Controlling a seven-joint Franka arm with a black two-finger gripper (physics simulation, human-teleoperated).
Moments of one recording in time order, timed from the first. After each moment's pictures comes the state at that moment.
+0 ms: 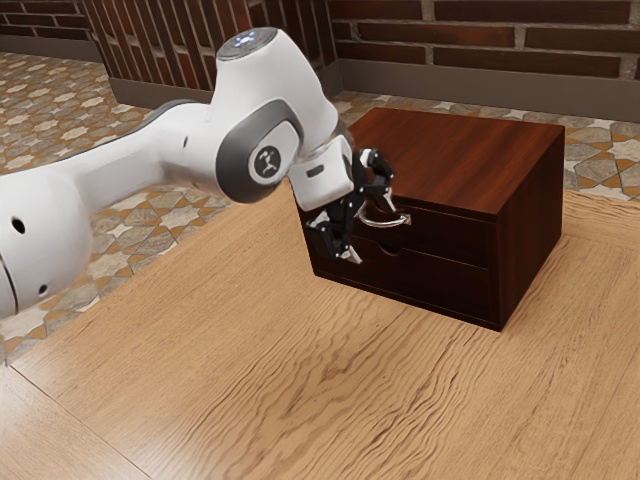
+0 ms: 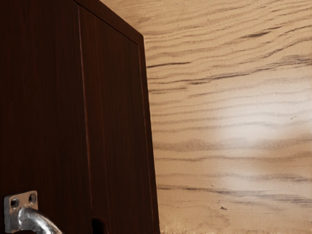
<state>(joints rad) 0.09 0.25 -0.15 -1.48 -0.02 2.07 1.57</state>
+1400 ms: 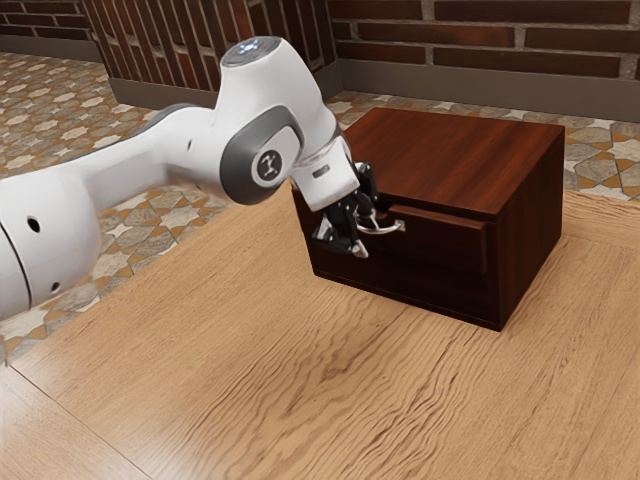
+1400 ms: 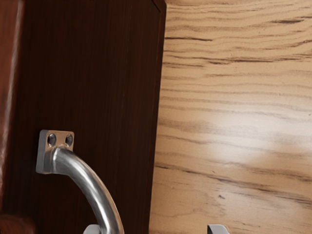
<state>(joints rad) 0.11 0.28 -0.15 -1.46 0.01 2.07 1.41</state>
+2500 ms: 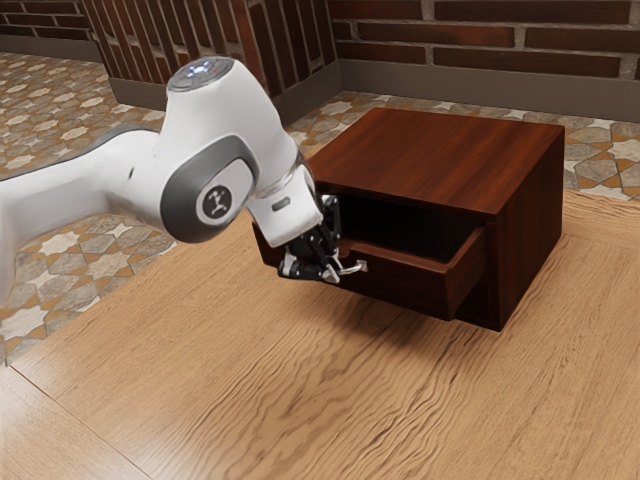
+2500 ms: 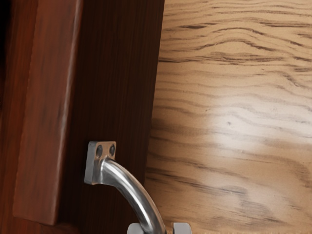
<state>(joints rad) 0.10 -0.02 -0.15 -1.82 -0.01 2.13 1.37</state>
